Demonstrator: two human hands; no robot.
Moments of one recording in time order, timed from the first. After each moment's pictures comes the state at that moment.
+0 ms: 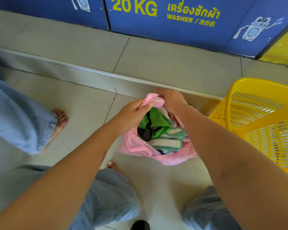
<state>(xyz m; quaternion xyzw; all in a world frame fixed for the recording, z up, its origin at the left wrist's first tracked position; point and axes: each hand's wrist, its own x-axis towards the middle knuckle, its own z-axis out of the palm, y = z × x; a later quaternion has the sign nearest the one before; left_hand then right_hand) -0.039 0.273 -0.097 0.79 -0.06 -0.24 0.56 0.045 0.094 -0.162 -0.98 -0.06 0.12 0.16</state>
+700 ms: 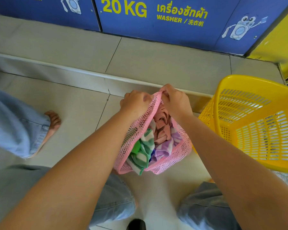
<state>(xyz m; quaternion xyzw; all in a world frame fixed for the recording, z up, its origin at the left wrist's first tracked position) 0.010 0.223 -0.132 0.96 -0.03 -0.15 0.24 0.000 0.063 -0.148 -0.96 -0.03 -0.05 0.27</state>
